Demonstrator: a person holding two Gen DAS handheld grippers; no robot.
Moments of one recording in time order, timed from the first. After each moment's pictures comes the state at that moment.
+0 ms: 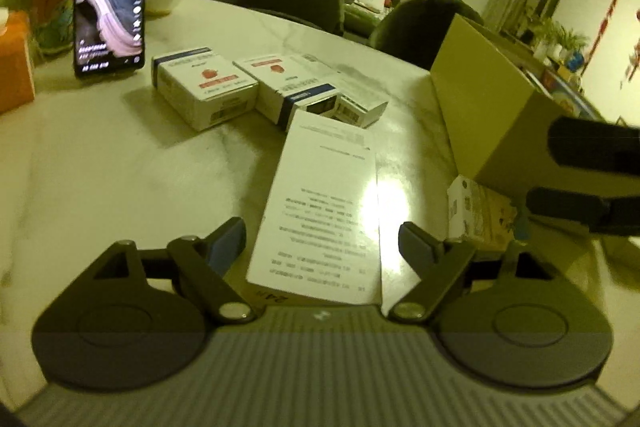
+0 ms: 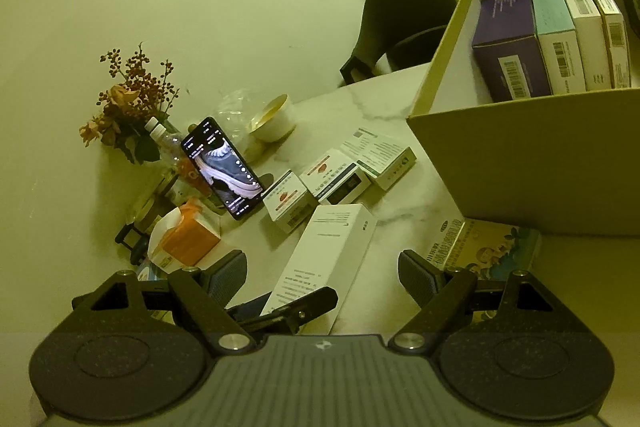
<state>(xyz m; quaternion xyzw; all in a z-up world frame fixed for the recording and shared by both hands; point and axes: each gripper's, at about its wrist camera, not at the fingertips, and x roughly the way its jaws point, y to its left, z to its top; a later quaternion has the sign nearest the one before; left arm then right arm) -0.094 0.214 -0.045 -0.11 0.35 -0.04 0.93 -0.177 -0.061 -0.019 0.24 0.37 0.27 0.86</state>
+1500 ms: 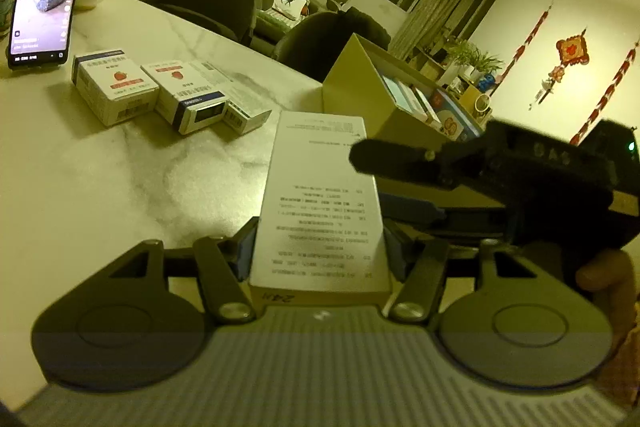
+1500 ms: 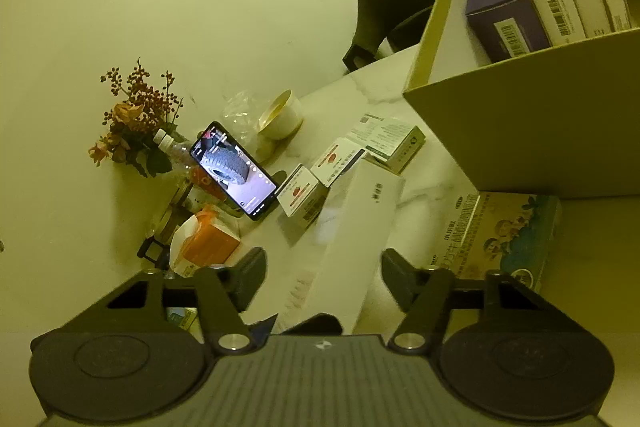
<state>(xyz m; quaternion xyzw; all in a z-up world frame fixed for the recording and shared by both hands) -0.120 0.207 -0.020 -0.21 0.31 -0.18 0.91 -0.175 -0.064 -0.027 0.30 0.39 0.28 0.83</state>
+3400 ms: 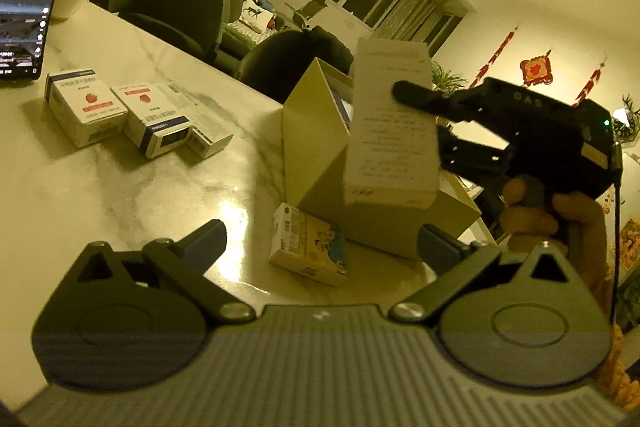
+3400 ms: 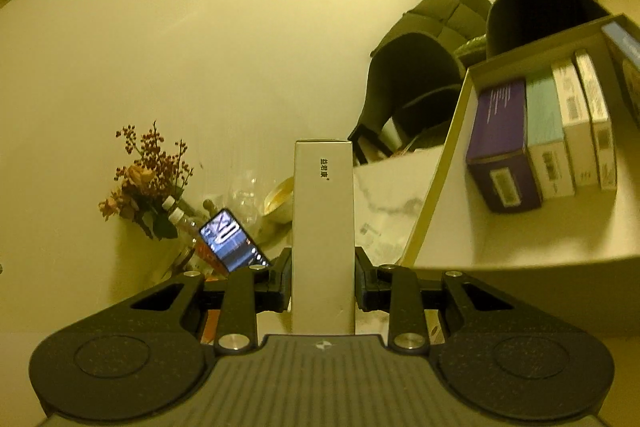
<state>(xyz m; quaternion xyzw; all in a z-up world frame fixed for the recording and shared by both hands) -0.122 0.214 -0.004 -0.24 0.28 -0.22 0.90 -0.153 -0.105 0.041 0.28 0.29 0.26 0.88</state>
